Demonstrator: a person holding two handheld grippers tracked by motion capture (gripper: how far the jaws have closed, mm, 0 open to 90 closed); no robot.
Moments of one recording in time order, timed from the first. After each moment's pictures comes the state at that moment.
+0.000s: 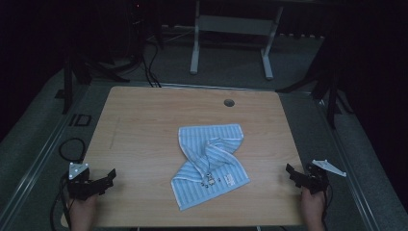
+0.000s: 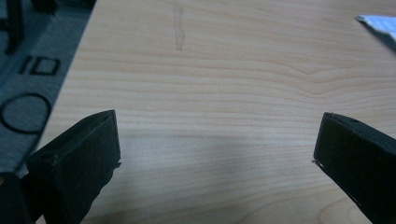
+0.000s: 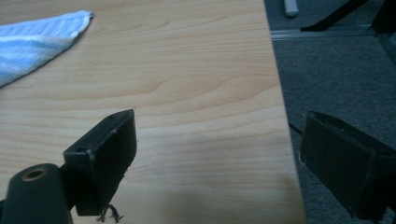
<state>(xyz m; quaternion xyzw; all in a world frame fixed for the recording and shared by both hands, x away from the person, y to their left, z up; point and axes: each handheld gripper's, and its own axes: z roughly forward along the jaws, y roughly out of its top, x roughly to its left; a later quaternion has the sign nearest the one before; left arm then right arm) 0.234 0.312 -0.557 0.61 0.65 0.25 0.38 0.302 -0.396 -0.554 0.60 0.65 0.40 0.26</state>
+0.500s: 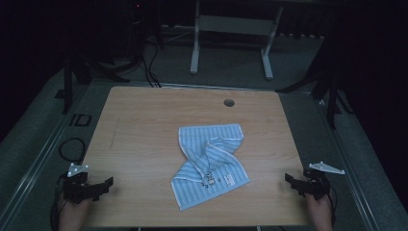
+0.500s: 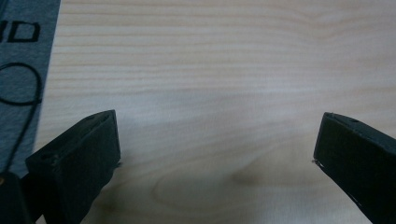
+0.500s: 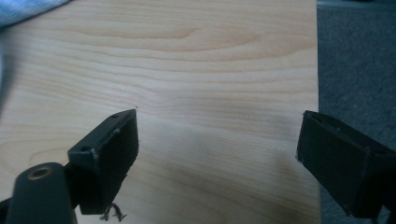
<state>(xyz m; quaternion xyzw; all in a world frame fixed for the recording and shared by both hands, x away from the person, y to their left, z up) 0.227 0.319 -0.548 0.68 0.63 0.19 0.32 0.290 -0.396 -0.543 0.56 0.73 0.35 0.20</state>
